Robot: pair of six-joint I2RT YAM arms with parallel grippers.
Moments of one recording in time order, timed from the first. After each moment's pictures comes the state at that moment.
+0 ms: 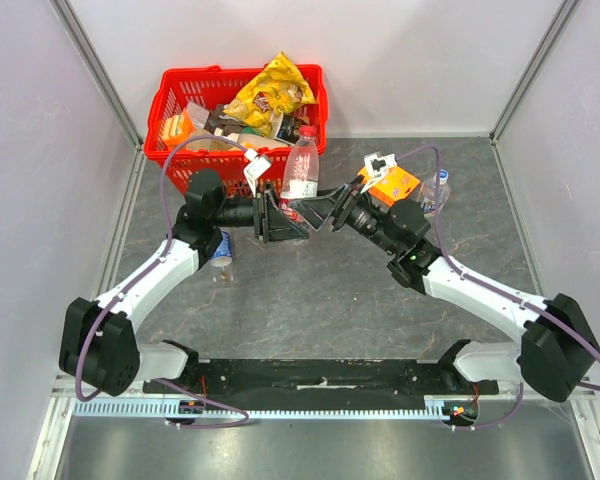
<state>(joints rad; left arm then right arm) -0.40 1.30 0.90 0.38 1.14 -0.65 0.72 1.29 0.83 0.70 -0.22 0.78</state>
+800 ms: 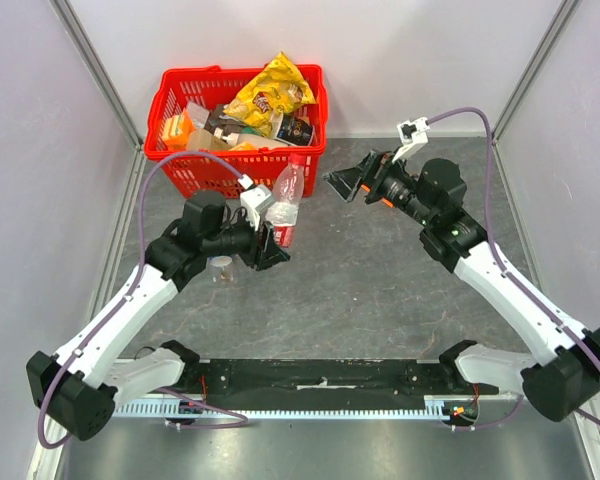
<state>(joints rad) -0.52 1.06 0.99 -0.46 0.56 -0.04 0.53 1.16 1.08 0.11 -0.24 0.59</state>
